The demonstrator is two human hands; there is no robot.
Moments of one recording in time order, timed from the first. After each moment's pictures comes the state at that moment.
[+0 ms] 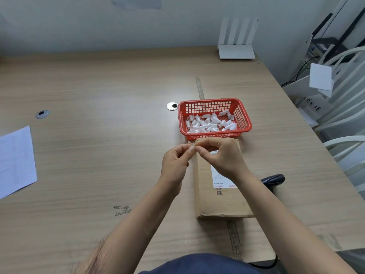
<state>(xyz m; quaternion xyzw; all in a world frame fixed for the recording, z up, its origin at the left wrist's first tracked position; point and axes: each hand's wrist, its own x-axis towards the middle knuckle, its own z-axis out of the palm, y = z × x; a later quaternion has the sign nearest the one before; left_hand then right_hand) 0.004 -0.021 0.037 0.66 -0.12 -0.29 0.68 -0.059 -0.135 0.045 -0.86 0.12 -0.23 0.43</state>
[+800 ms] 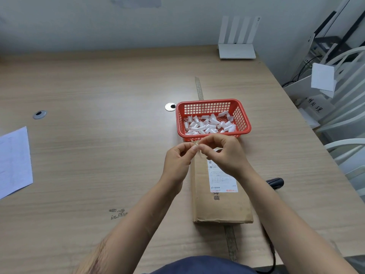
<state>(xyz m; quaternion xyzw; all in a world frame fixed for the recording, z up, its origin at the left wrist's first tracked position) 0.007 -0.041 0.040 0.66 -0.16 -0.29 0.68 -0.056 -0.159 0.044 -0.84 0.16 -0.18 0.49</state>
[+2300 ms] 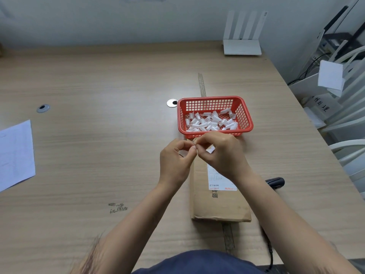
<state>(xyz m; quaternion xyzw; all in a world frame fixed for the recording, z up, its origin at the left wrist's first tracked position) 0.006 -0.039 0.027 0.78 -0.22 -0.10 0.57 -0.056 -0.155 0.045 -0.92 0.05 -0.25 0.29</state>
